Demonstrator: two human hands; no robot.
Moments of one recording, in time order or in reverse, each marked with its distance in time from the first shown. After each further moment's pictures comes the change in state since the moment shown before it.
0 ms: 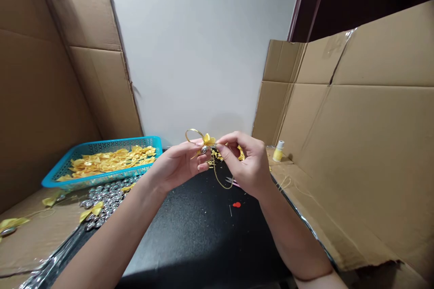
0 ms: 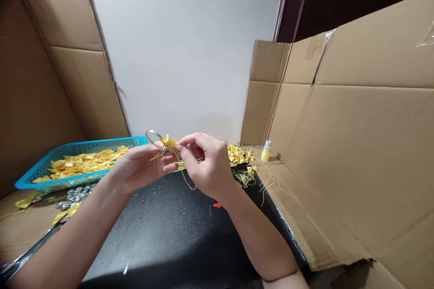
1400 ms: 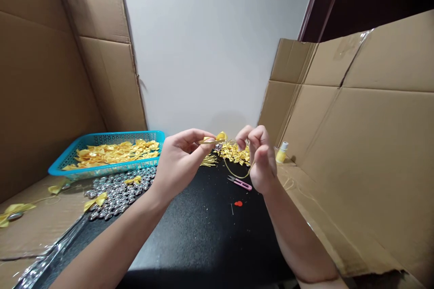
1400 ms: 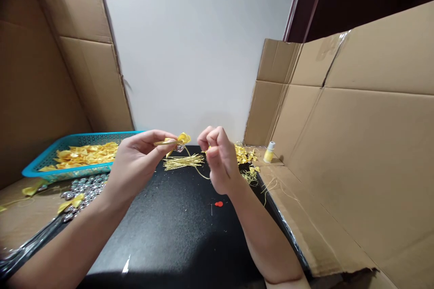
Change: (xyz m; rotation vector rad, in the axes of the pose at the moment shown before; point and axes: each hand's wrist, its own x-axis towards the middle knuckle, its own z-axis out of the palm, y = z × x) left_hand -0.019 -0.009 0.017 0.694 0.379 0.622; right_hand -0.004 0.031 -0.002 0.216 -0.023 -0.102
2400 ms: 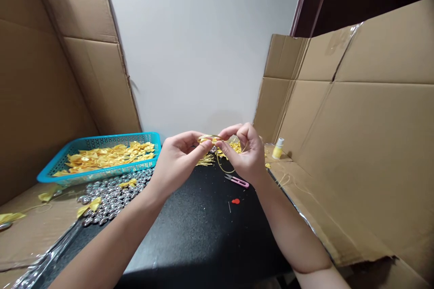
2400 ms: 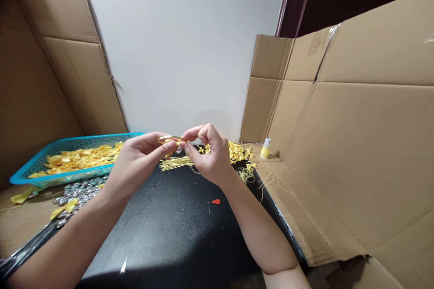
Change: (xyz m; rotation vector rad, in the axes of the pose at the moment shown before) left_hand 0.005 -0.007 0.004 -0.021 -0.152 -0.024; right_hand 0.004 0.007 0.008 0.024 0.046 0.017
